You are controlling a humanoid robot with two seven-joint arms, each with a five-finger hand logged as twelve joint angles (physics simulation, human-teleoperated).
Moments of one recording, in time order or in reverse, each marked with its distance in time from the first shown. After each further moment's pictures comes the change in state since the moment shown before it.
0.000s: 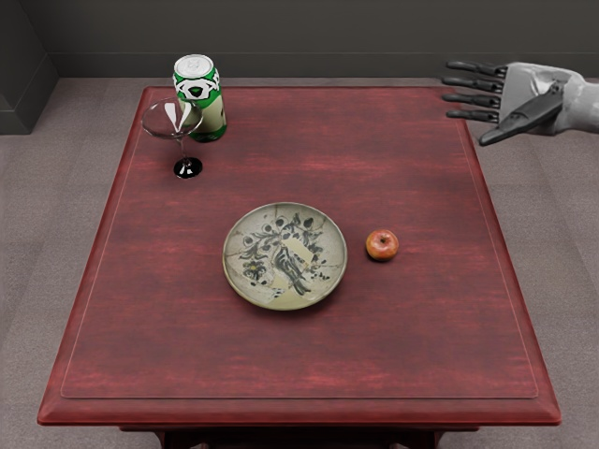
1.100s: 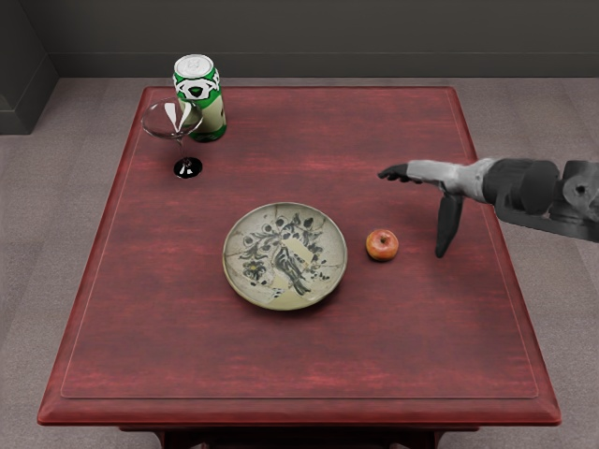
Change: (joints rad) left arm 0.000 0.000 0.000 0.000 0.000 0.000 0.000; right arm -0.115 0.164 0.033 0.441 -1.313 -0.291 -0.088
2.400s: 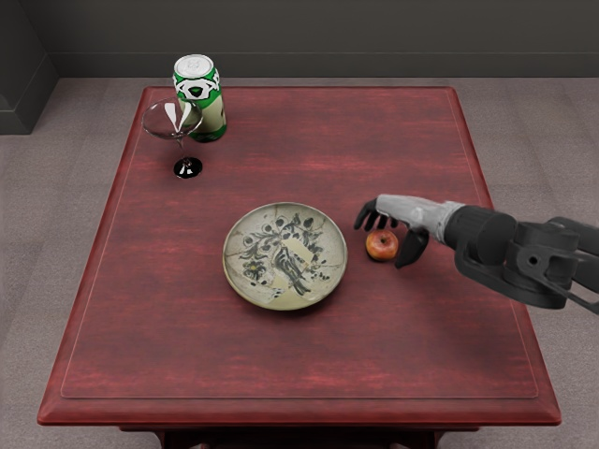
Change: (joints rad) left arm 0.000 0.000 0.000 0.000 0.000 0.000 0.000; right arm -0.098 0.059 -0.068 0.169 -0.161 -0.196 -0.105
